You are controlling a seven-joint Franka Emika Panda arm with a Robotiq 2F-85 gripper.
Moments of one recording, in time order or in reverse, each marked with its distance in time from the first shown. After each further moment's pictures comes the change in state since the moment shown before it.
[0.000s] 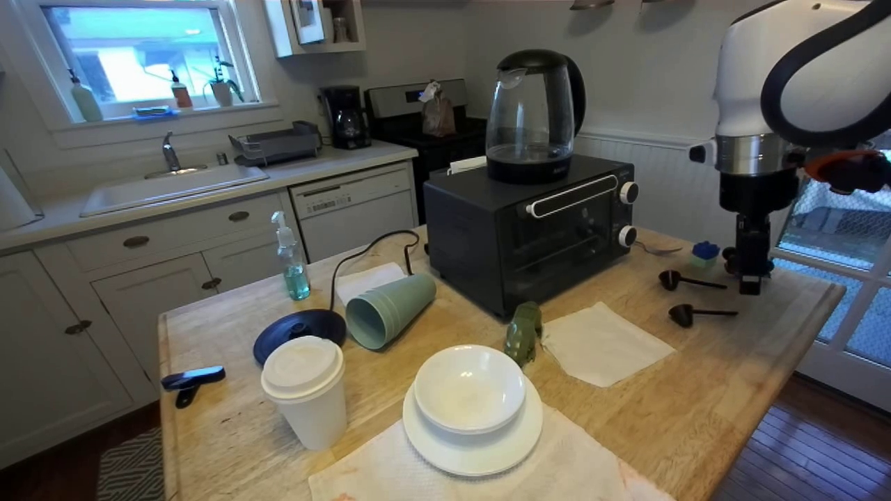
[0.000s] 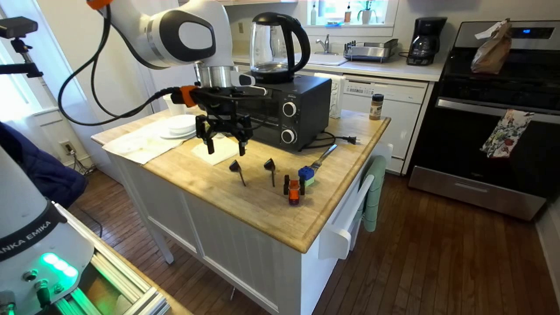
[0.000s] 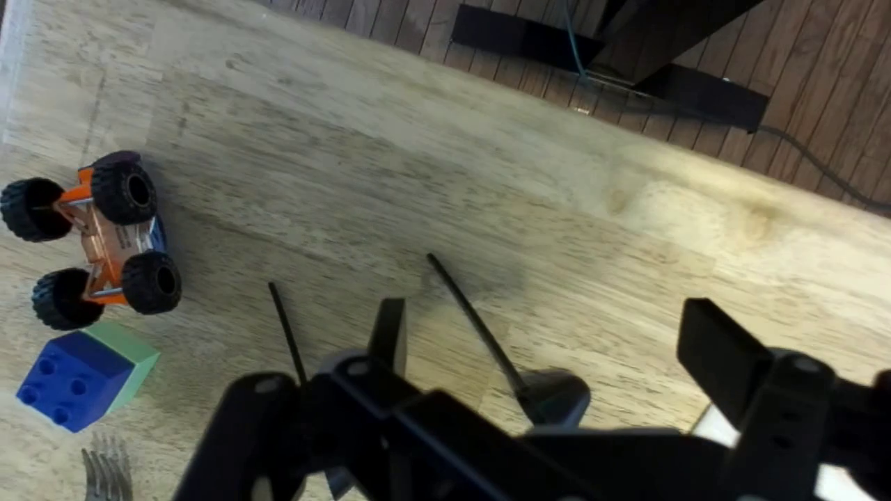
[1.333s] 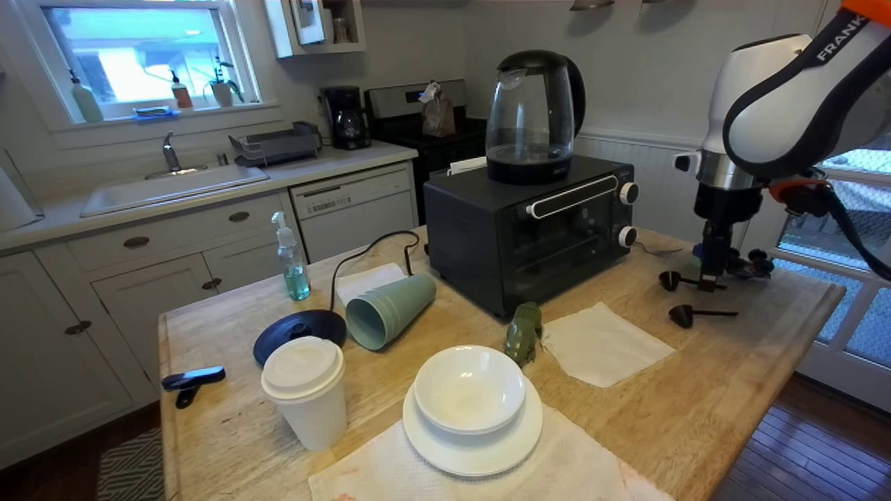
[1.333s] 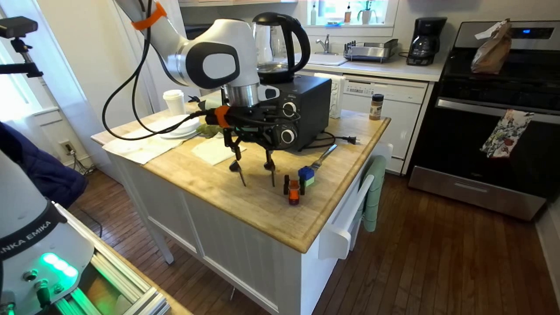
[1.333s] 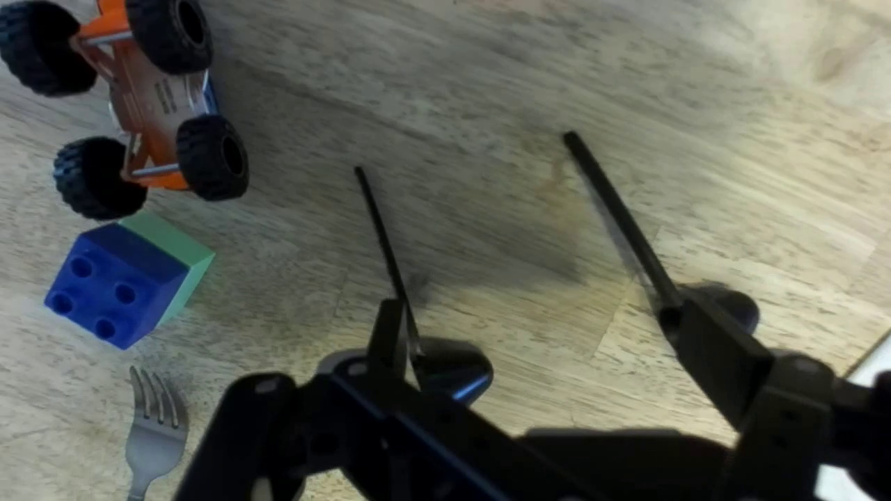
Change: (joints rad) arm -0.083 0.196 0.006 0.093 0.162 0.258 -0.217
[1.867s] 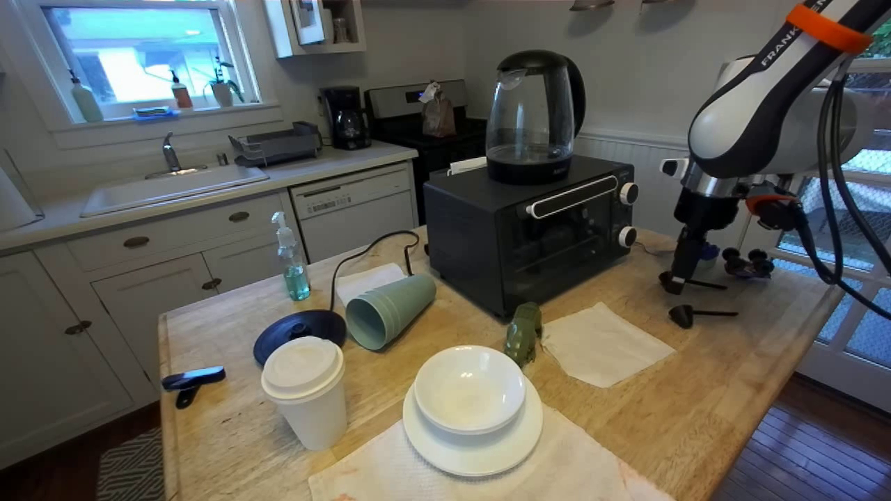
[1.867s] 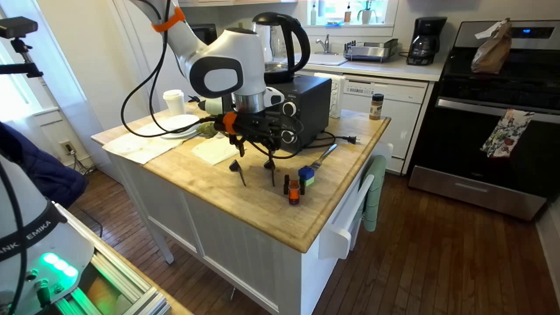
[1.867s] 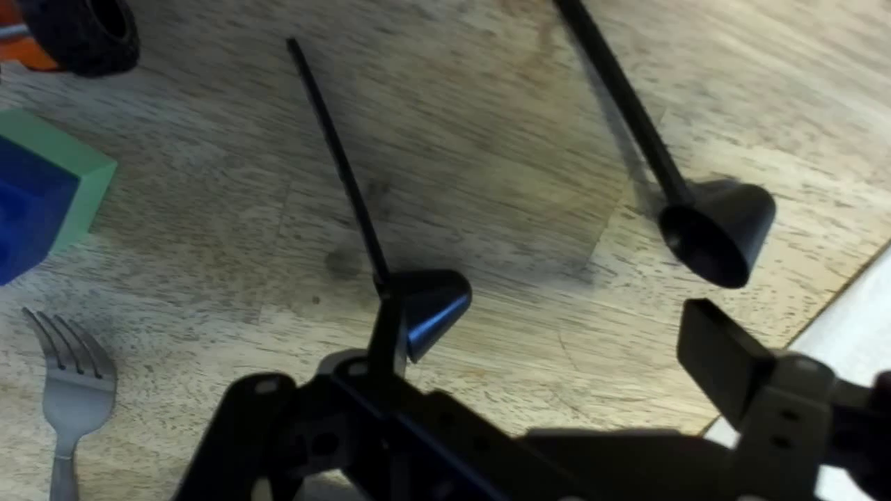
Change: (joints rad) arm -0.097 0.082 0.128 0.051 0.291 0.076 -0.217
